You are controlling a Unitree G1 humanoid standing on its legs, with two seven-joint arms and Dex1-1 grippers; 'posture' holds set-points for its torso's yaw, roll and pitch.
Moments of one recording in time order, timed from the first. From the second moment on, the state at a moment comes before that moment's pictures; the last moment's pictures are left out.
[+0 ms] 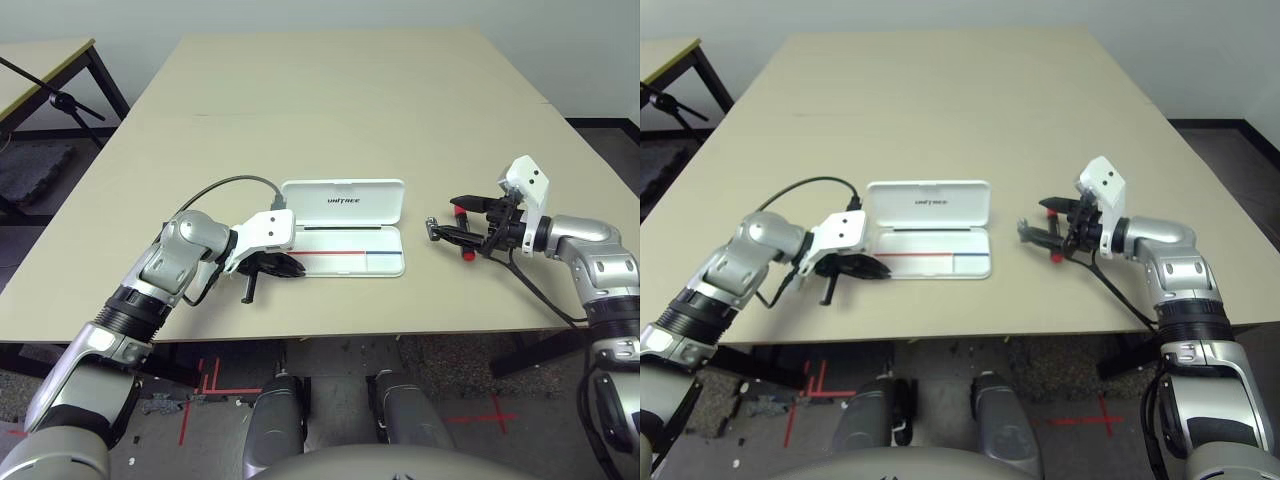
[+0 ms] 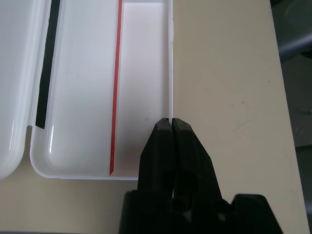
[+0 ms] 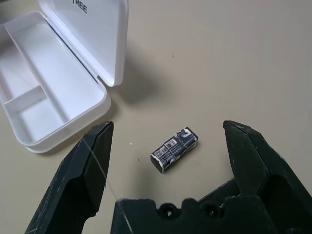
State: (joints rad) left arm -0.50 0.69 -0.37 0.14 -0.05 0.16 -1.33; right arm -0.46 -0.64 -0.05 0.39 0.24 0.26 1.11
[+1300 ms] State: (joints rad) left arm -0.36 0.84 -0.21 -0.19 -0.19 0.32 -1.30; right arm -0.51 -0.61 -0.02 0.48 0.22 0.18 1.11
